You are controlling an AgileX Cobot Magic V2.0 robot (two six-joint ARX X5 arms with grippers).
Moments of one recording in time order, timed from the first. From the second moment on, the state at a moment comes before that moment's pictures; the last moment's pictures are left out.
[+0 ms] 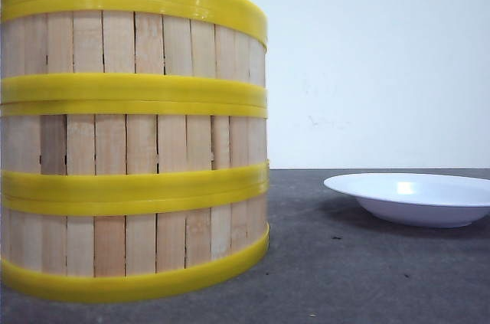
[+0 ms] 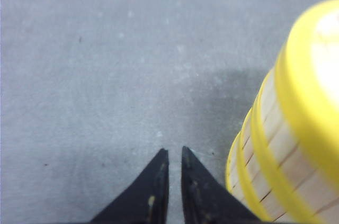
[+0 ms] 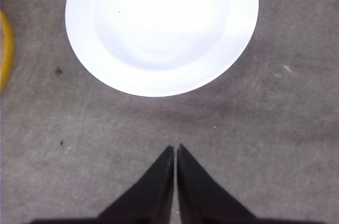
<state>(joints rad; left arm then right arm) -0.12 0.46 0.55 -0.52 -0.02 -0.04 0.04 0.76 0.83 -0.97 -0.18 0.01</state>
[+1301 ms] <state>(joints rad) -0.12 0.00 0.03 -0.18 -0.02 -0.08 0.04 0.76 0.83 -0.97 -0.18 0.01</state>
